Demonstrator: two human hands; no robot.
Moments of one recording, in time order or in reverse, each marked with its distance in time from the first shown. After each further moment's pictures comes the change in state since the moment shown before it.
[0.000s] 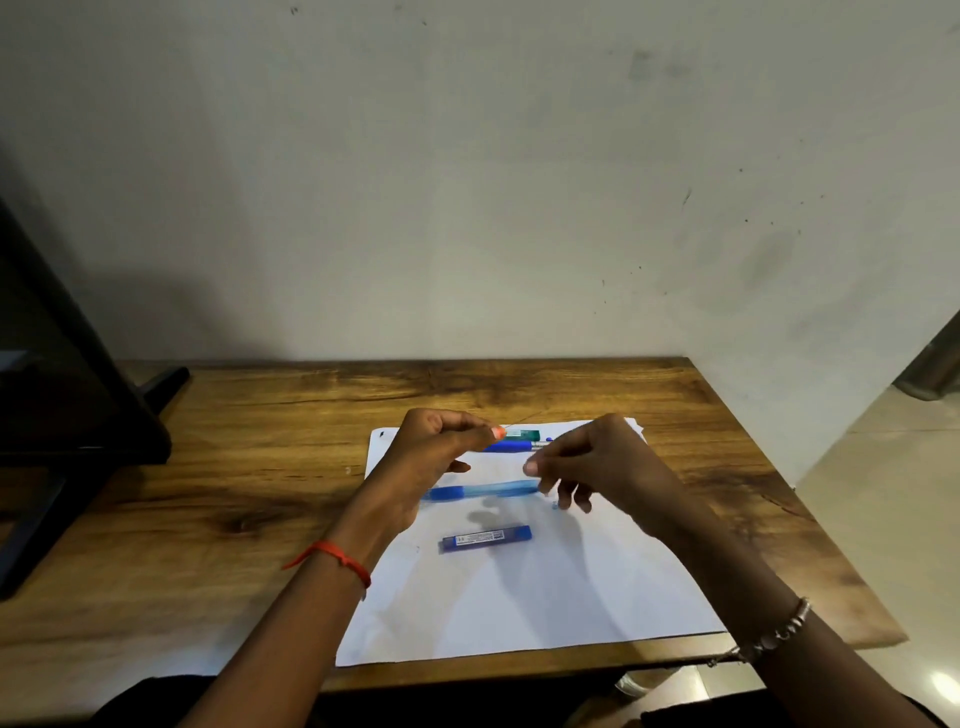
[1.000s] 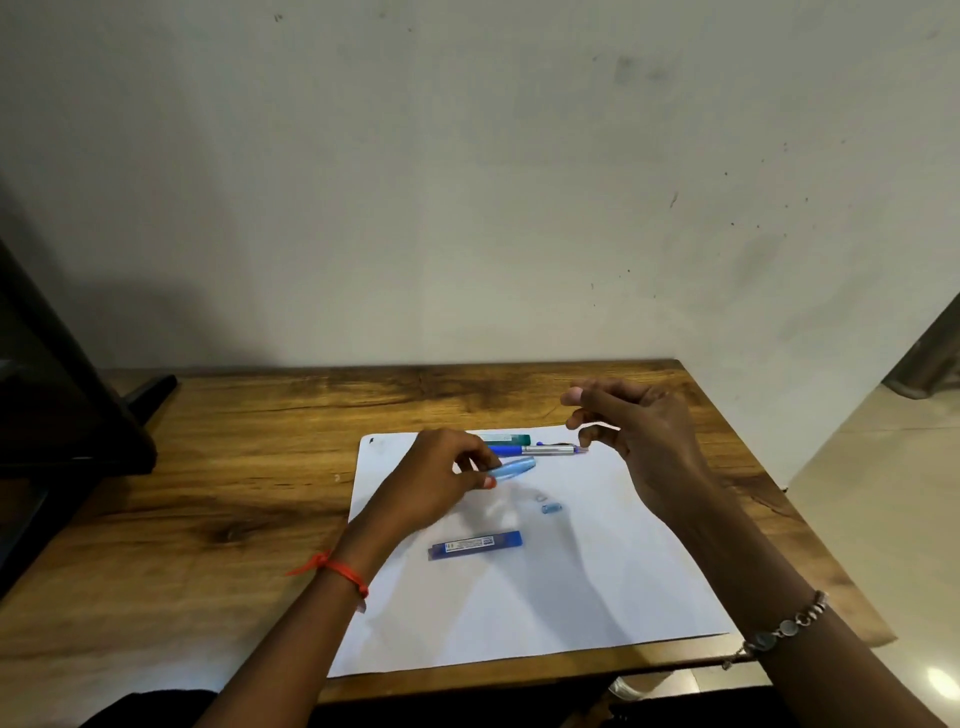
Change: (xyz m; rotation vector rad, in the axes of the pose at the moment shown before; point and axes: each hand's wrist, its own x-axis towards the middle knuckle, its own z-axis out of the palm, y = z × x) left_hand 0.012 -0.015 0.005 0.639 -0.109 0.294; right_hand -0.003 -0.007 -0.024 0.617 0.332 -0.226
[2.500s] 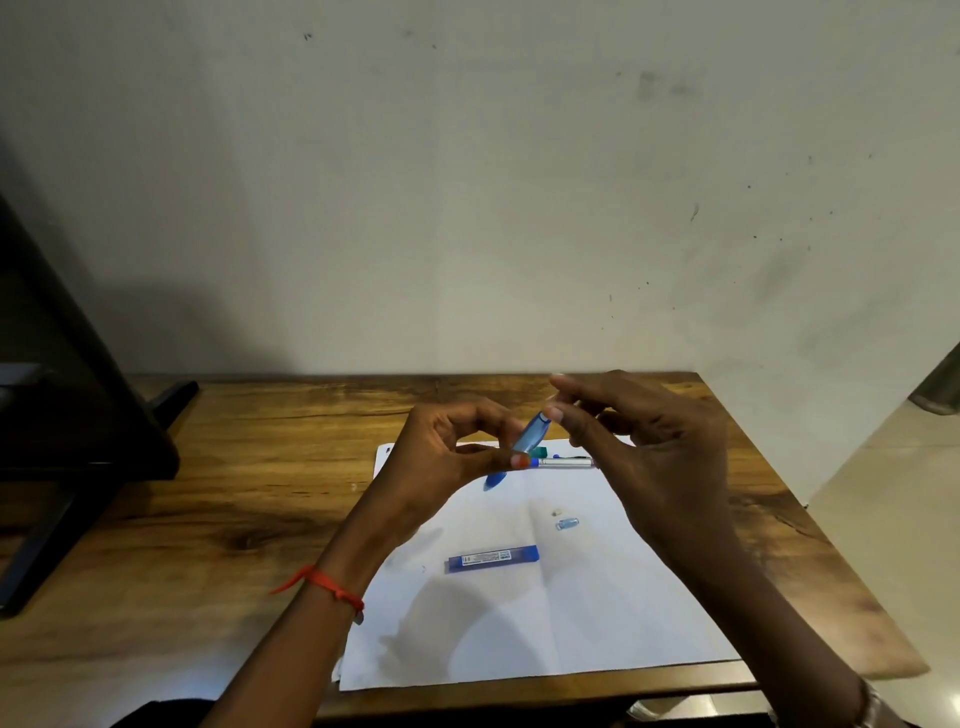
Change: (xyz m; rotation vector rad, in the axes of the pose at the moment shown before) left_hand -0.018 0.028 -0.028 -0.637 0.115 0.189; right_hand -0.037 -0.021 0.027 -0.450 -0.065 -0.869
